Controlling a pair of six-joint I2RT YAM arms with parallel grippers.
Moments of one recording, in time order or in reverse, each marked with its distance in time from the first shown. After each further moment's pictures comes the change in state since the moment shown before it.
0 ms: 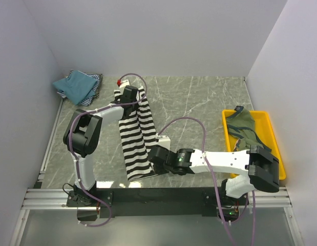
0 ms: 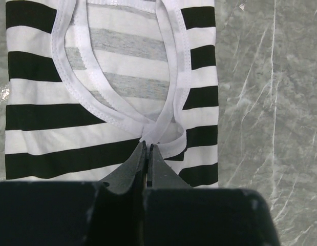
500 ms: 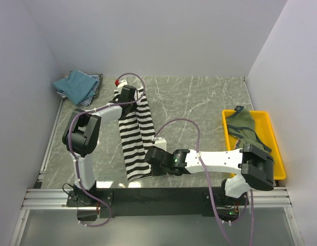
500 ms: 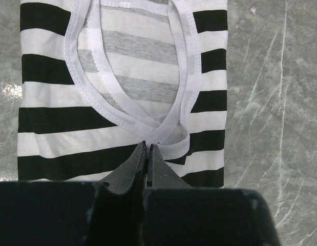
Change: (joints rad) left arm 0.024 -0.005 -0.001 -0.012 0.014 0.000; right arm 0.011 0.056 0.016 0.021 -0.029 -0.021
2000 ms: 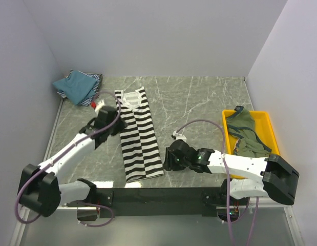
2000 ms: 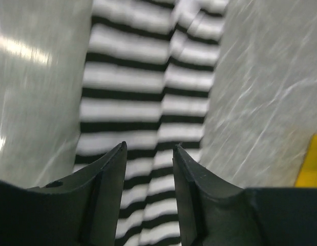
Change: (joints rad) left arm -0.015 -0.748 -0.473 -0.277 0.124 -0.272; right arm -0.231 -0.277 -0.297 0.144 -0.156 -0.069
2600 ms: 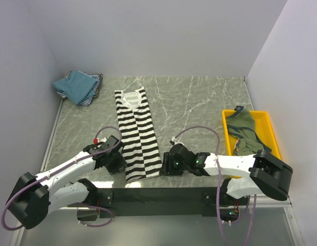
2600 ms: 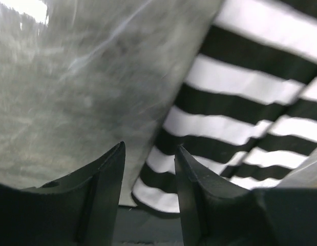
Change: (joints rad) left arm -0.229 -0.170 -0.292 -0.417 0.071 -0.354; right arm -0.004 0.071 -0.126 0.227 -0.147 0.071
